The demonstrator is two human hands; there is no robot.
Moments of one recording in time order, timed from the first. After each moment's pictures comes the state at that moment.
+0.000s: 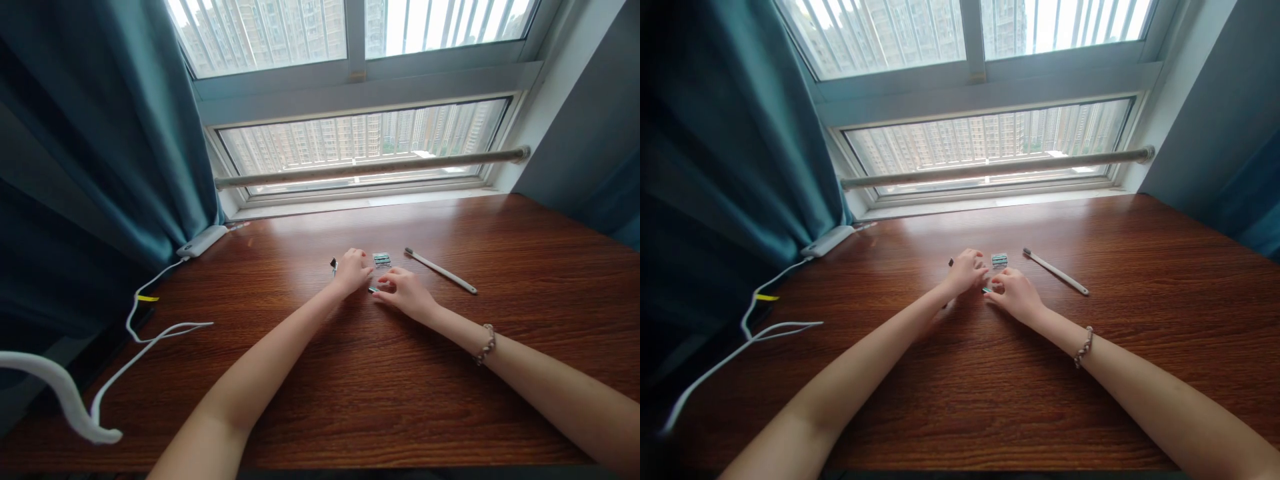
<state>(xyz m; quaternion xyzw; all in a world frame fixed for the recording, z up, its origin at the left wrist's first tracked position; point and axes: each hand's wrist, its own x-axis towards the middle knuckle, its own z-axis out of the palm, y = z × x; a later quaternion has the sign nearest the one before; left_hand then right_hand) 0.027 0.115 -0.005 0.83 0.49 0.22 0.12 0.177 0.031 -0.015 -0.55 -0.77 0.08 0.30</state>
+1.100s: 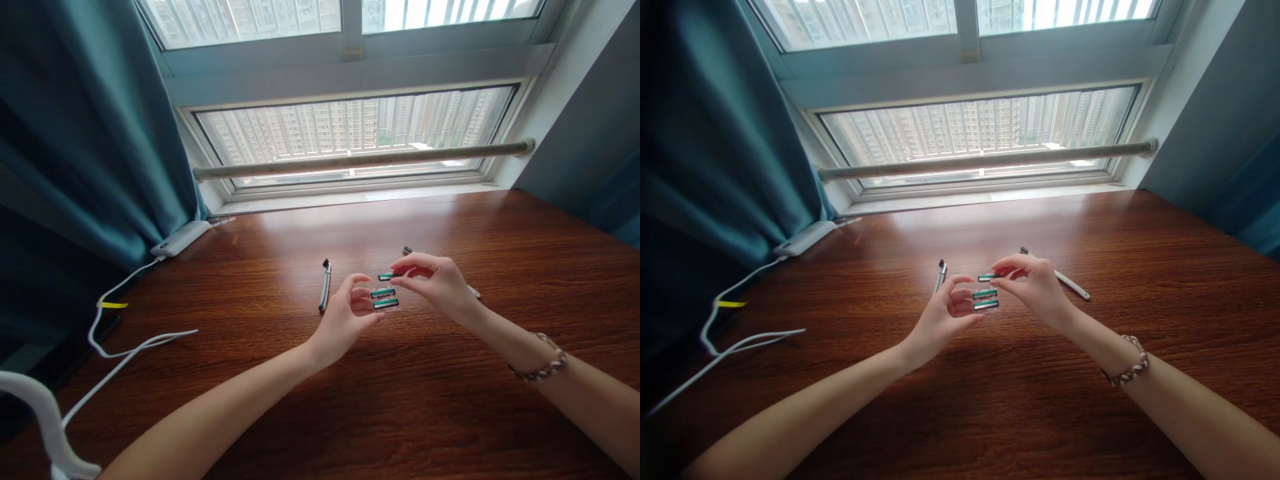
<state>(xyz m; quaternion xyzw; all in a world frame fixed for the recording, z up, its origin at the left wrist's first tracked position) 0.007 0.019 0.021 0.61 0.32 0.37 0.63 0.197 0.019 0.044 -0.50 -0.68 0.25 0.48</state>
